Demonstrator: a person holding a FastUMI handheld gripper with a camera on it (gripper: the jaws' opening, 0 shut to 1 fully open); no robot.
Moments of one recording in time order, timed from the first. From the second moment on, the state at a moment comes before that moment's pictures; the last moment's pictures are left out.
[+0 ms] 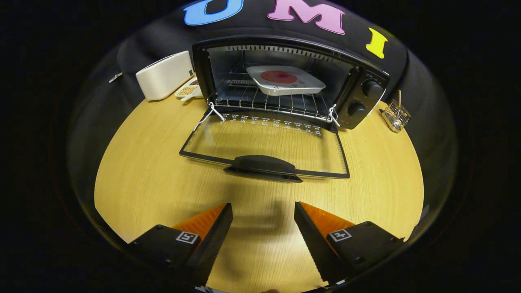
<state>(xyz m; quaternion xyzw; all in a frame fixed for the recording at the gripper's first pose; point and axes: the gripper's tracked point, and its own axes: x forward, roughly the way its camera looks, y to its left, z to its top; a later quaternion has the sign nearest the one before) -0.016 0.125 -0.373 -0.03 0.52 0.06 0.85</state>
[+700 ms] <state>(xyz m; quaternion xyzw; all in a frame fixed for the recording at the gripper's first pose) 0.022 0.122 -0.403 0.02 0.54 0.00 0.84</state>
